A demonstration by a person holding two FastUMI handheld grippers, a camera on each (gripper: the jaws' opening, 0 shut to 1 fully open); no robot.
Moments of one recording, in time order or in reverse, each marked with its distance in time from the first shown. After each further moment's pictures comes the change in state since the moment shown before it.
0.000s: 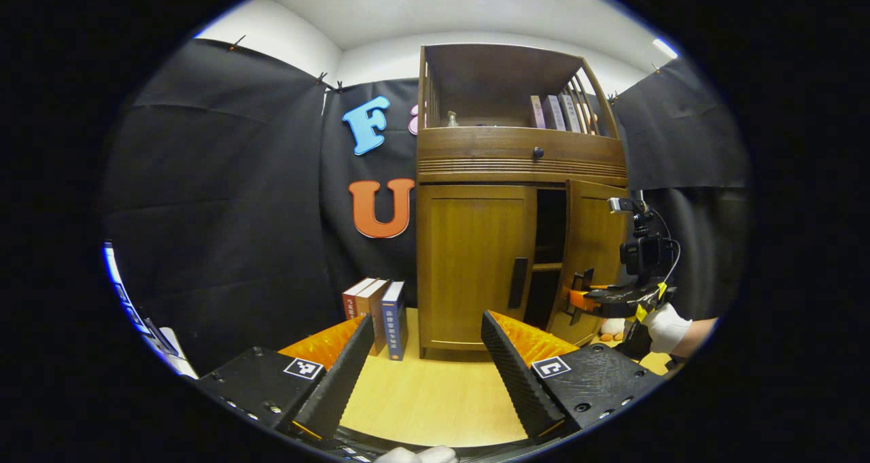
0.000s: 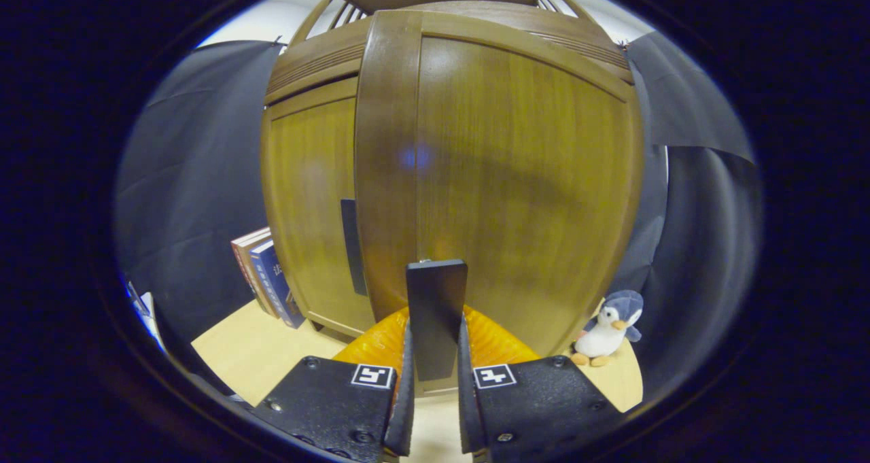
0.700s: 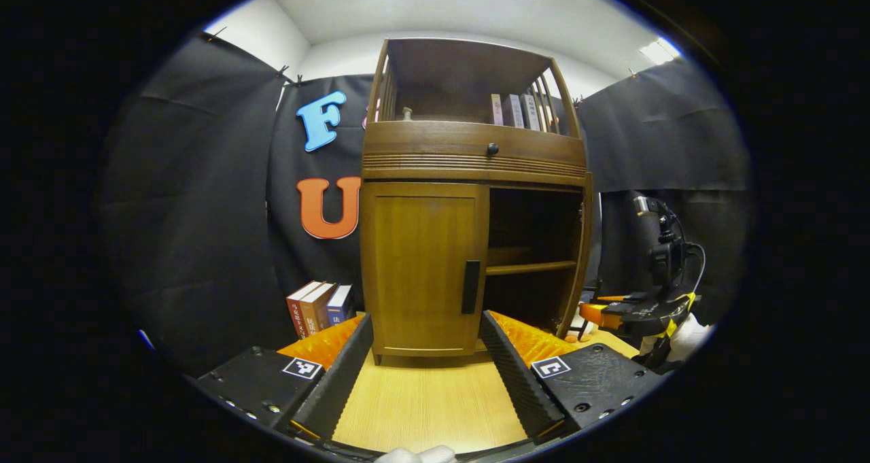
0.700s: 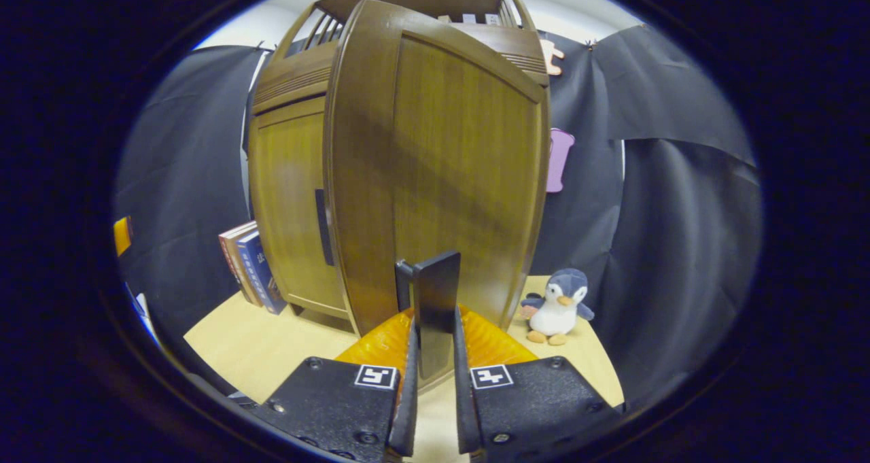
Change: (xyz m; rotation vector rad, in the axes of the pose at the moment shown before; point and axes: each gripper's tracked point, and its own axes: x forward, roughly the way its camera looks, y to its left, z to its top) left arm 0.031 -0.051 -0.008 0.005 -0.003 -0.200; right arm -0.081 -0.059 -0.029 0.035 0.002 -0.131
